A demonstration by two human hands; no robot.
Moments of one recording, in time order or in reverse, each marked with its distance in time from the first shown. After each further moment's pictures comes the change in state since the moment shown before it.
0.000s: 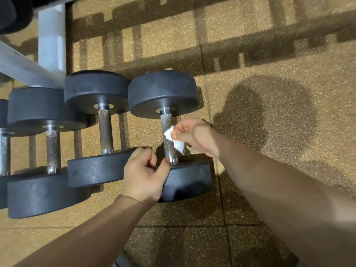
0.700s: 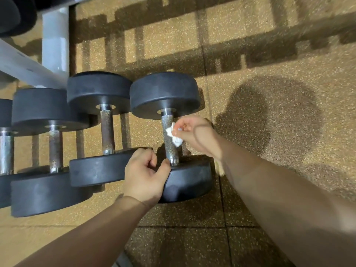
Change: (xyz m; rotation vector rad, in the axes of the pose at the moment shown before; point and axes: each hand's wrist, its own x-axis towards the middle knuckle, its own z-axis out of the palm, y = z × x) left_hand 0.000 0.002 -0.002 0.009 -0.009 -0.025; right_hand 0.008 0.000 0.003 0.002 0.135 -0.074
